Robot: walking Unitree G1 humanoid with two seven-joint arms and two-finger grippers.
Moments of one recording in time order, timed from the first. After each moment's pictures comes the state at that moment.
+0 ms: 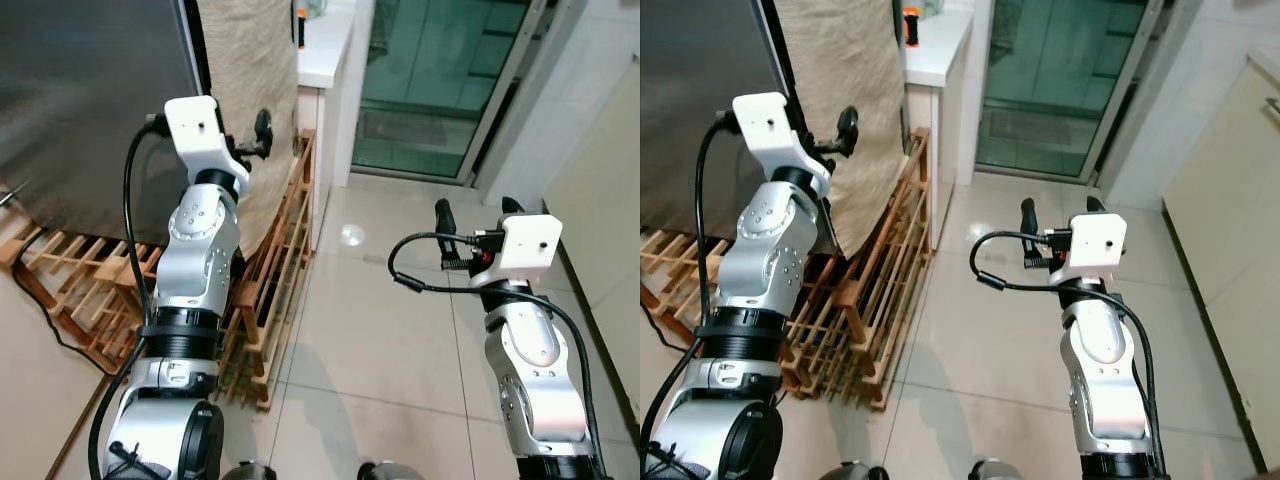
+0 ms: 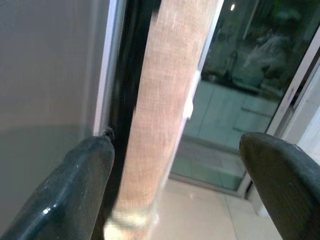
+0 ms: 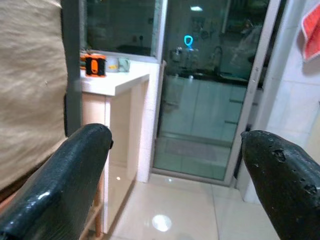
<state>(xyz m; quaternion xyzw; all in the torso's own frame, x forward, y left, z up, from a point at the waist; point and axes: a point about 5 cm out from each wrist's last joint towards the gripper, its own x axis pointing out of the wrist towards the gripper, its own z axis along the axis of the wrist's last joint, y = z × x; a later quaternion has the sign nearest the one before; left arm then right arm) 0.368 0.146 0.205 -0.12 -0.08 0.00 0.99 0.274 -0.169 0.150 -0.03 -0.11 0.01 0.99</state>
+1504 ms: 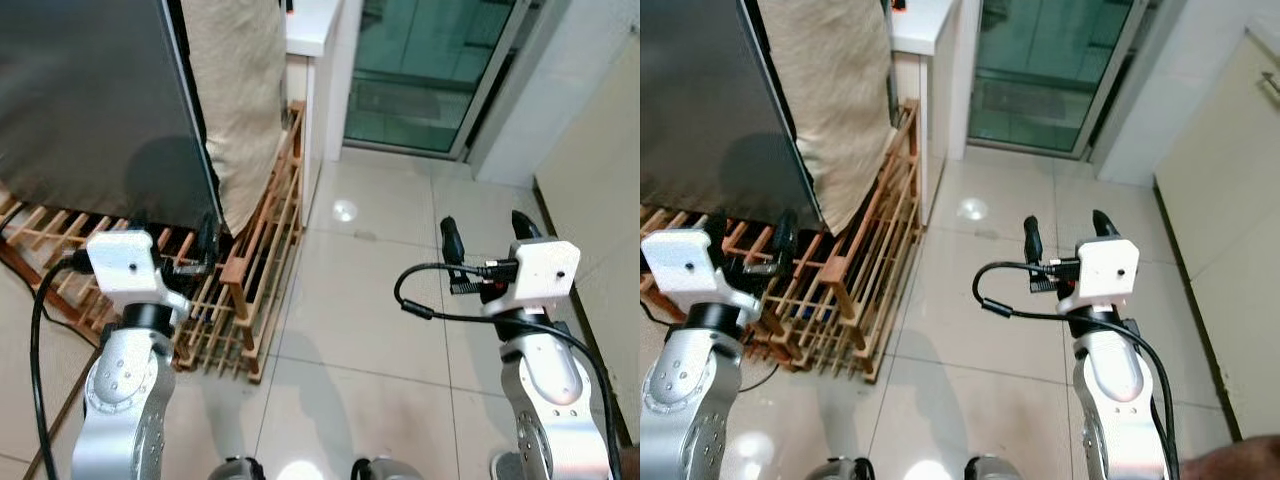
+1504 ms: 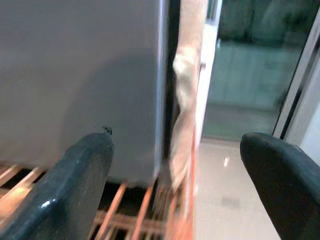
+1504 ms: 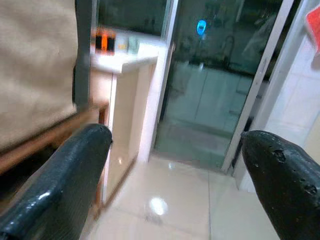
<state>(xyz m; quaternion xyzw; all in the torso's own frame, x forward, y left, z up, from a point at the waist) 0.215 0.200 0.144 0.02 -0.05 0.01 1.00 0.232 -0.179 0.141 -0.06 -0.10 0.04 0.99</state>
